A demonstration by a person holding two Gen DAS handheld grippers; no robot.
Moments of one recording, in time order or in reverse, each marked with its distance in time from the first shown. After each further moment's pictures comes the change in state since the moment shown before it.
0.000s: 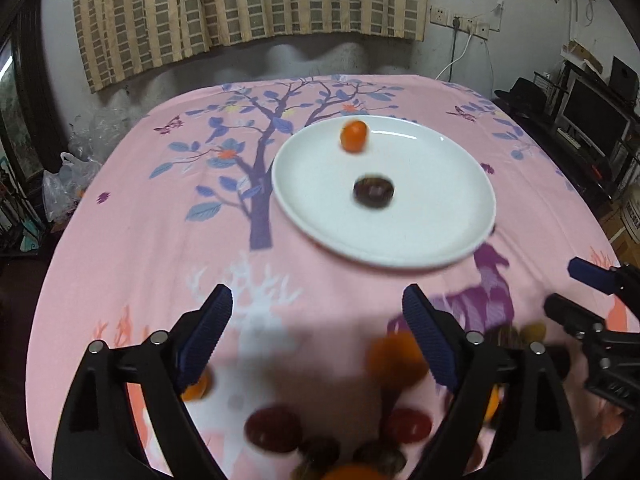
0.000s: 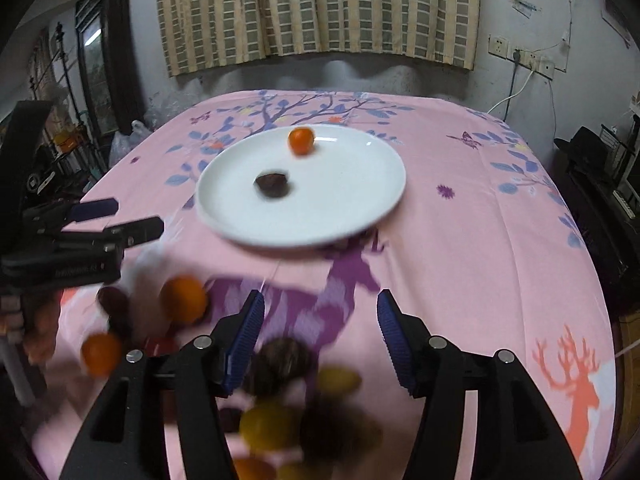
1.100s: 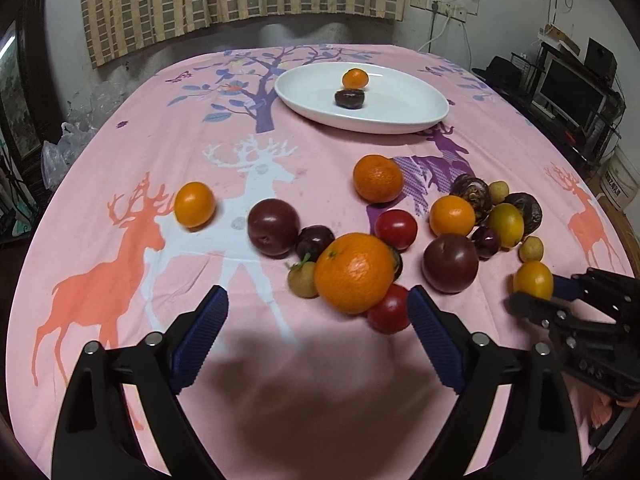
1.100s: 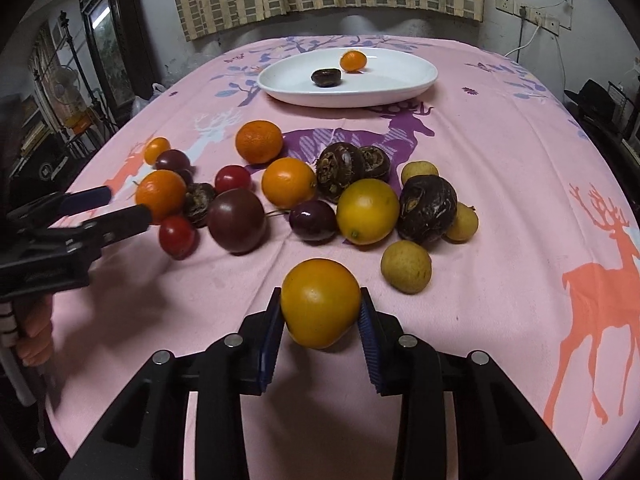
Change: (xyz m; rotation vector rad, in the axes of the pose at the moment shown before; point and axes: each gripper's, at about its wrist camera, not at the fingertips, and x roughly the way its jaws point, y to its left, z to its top) left arm -0.050 0.002 -0.116 0.012 0.052 -0.060; right arm -0.029 0.050 -0.107 0.045 0.127 0.075
